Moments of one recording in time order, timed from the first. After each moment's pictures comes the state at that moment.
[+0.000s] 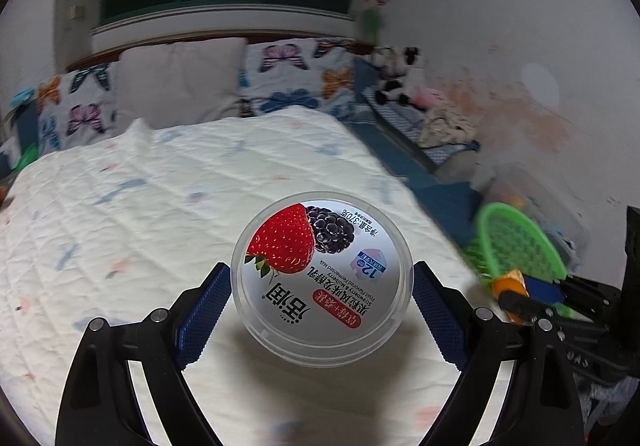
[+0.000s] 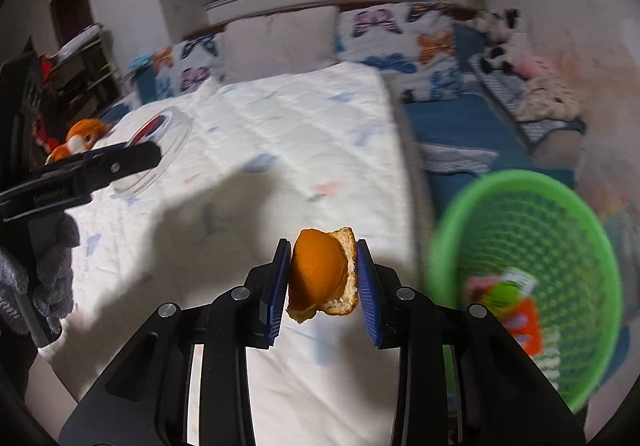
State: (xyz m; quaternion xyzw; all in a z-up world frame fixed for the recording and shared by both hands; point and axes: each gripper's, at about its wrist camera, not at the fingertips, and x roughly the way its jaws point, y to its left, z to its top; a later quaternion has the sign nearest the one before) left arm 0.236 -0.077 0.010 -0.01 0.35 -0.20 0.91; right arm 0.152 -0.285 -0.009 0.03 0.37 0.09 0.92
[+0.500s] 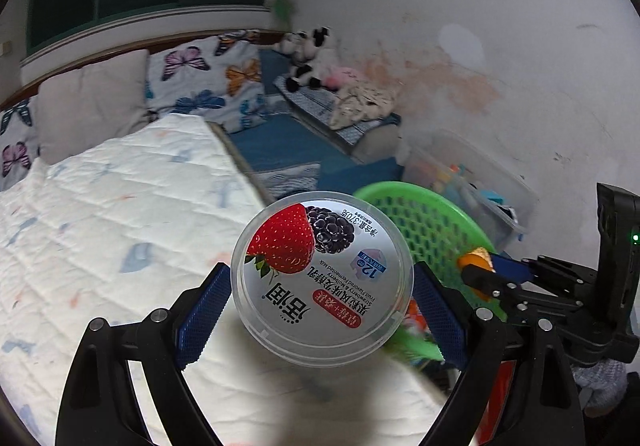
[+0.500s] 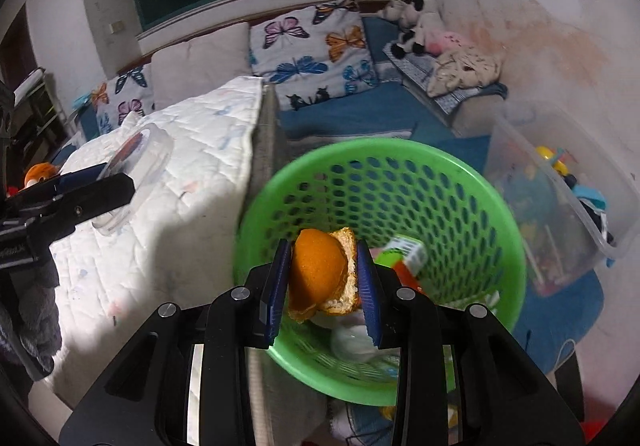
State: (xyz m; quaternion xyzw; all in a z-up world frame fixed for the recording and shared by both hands) left arm 0.203 -0.226 0.014 0.03 0.35 -0.31 0.88; right arm 0.102 -0.412 -0.010 0.07 0.37 -0.01 0.93
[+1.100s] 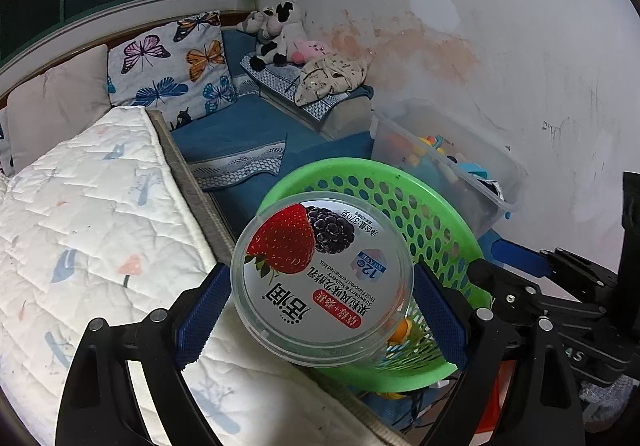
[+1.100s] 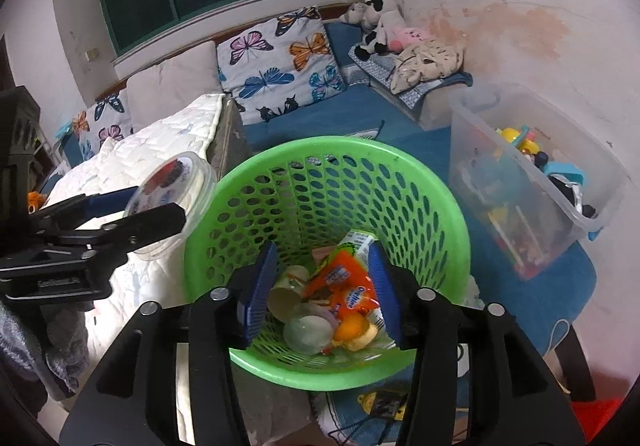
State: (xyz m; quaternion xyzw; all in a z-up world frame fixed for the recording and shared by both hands) left arm 0.202 -0.304 -0.008 0.06 0.38 -0.34 0.86; right arm 0.076 -0.466 -0.011 0.11 0.35 -0.05 0.93
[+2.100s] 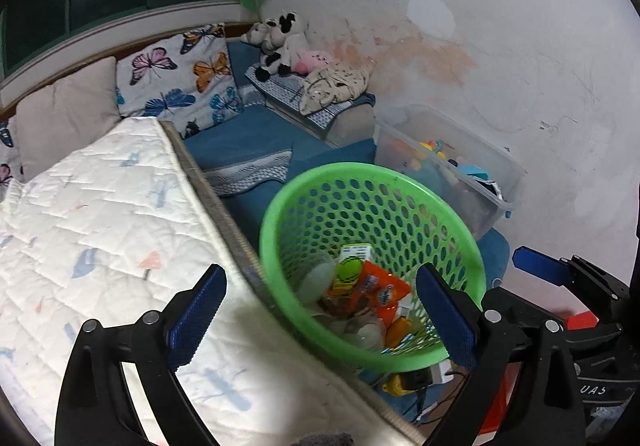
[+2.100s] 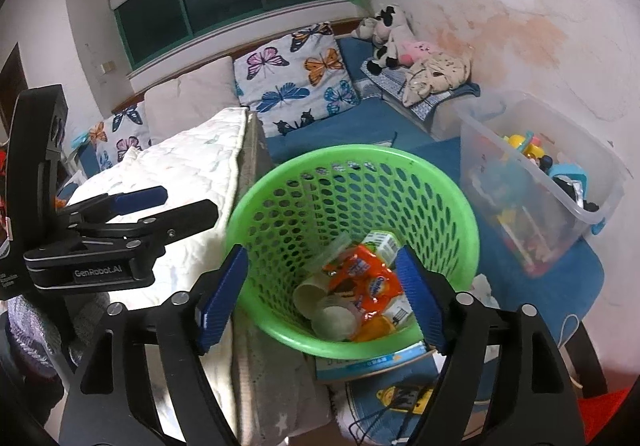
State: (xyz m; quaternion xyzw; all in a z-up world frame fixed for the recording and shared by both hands) left arm 0.179 -0.281 0.008 0.07 0.36 -0.32 0.87; right arm 0.045 -0.440 0.004 0.12 0.32 -0.03 0.94
